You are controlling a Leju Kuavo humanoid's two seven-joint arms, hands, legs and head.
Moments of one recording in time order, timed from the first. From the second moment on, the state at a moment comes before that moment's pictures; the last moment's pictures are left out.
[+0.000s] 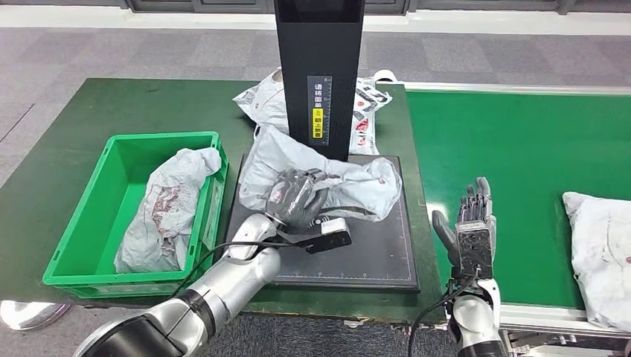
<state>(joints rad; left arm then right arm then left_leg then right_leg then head) -0.70 -0.26 -0.56 -0.54 -0.82 0.61 -0.31 -0.10 0.04 0.06 -1.26 0.16 -0.42 -0.51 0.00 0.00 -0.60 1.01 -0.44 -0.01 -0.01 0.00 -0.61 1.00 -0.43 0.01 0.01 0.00</state>
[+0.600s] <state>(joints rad) -0.60 -0.02 -0.31 -1.15 -1.50 0.70 0.24 0.01 0.05 0.02 -1.37 0.17 -0.40 -0.48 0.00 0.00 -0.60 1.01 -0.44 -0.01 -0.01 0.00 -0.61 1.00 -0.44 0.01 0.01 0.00</state>
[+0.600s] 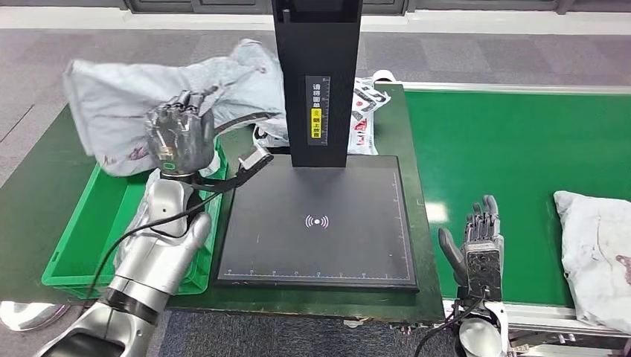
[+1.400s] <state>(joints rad) -0.57 0.13 -0.24 -0.87 -1.51 0.67 0.39 0.07 0.08 -0.02 -1.45 0.20 -0.35 -0.45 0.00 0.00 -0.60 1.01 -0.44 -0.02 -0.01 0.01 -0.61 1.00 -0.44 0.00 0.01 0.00</state>
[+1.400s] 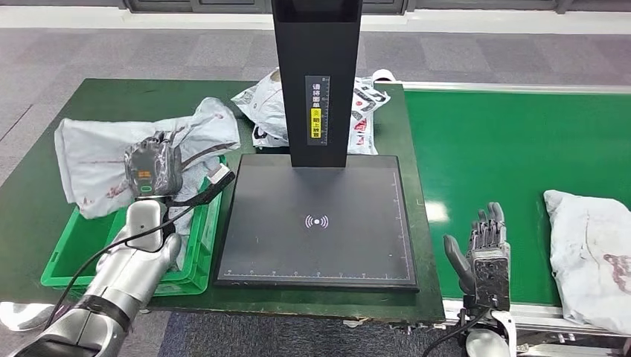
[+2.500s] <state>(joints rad) -0.49 0.06 0.08 -0.87 -1.27 0.59 0.08 0.05 0.08 -0.09 -1.44 0.17 -0.26 -0.42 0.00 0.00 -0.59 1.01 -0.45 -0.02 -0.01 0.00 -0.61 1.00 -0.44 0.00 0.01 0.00</state>
